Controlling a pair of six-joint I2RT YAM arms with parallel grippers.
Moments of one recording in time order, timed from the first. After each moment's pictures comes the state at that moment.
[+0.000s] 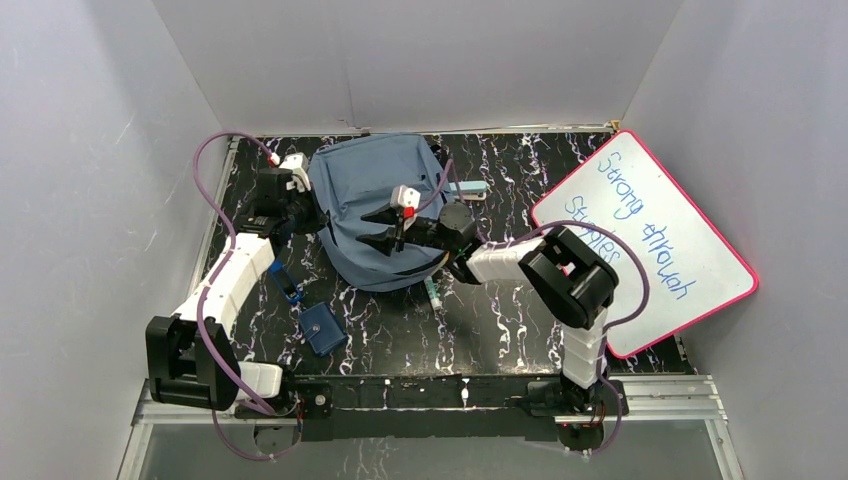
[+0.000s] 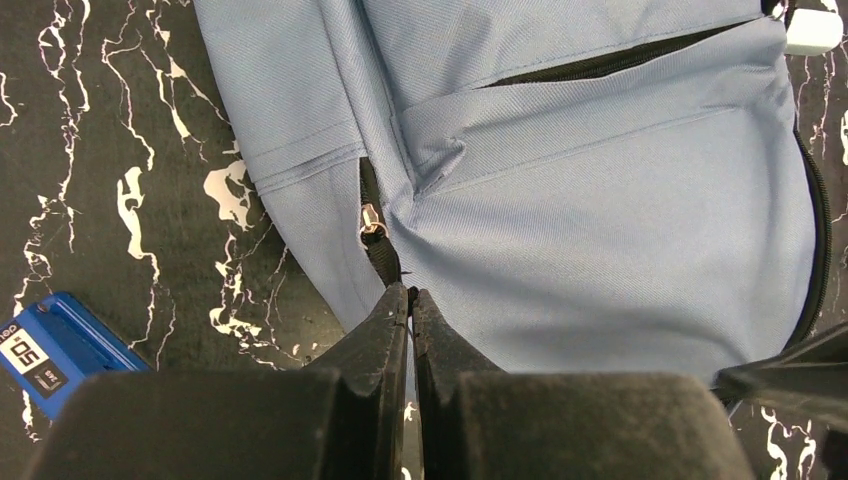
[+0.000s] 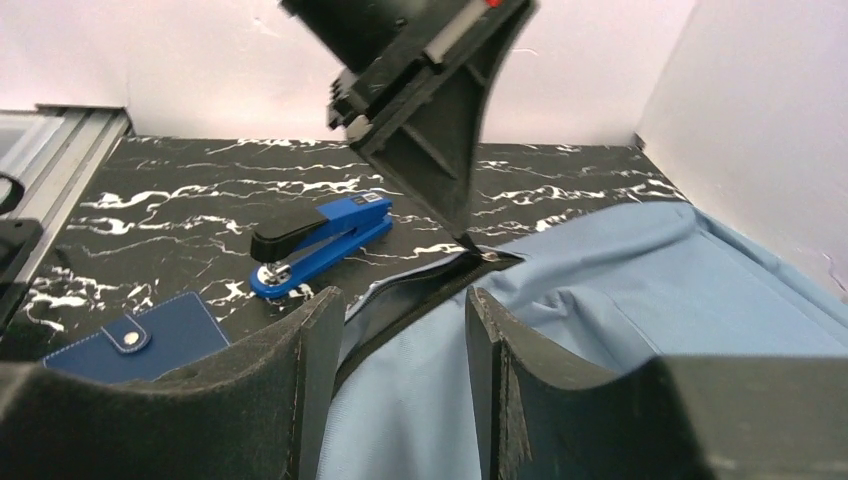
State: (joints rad) left arm -0.14 1.31 0.98 -0.37 0.12 -0.27; right arm 0.82 1.89 1.00 1.08 -0.59 -0.01
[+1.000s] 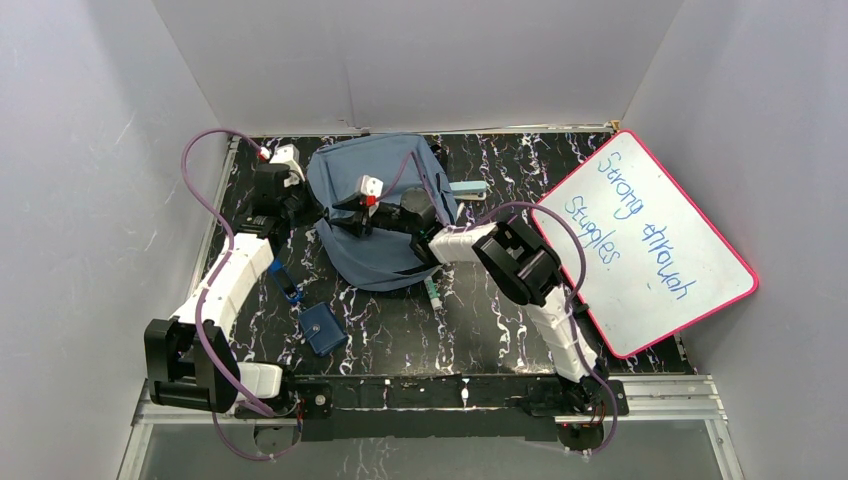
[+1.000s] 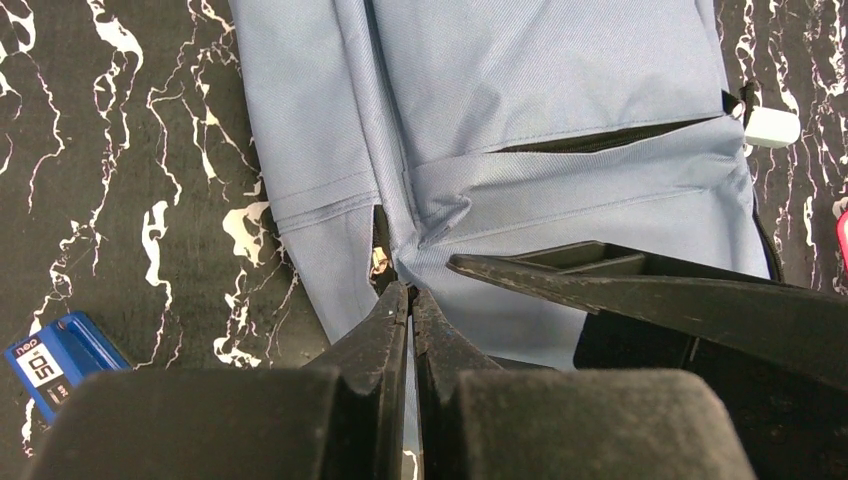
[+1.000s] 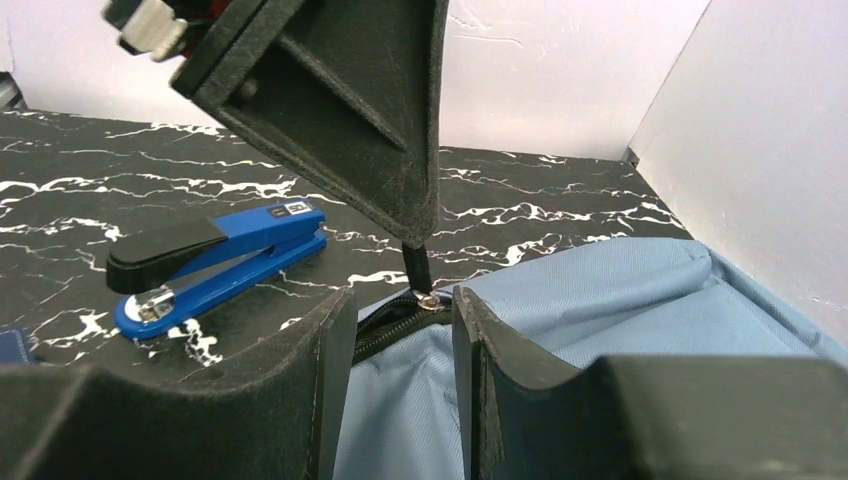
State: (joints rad) left arm -0.14 1.30 0.98 -0.30 0.04 -0.34; right arm 0.84 2.28 1.43 1.03 -0.61 -0.09
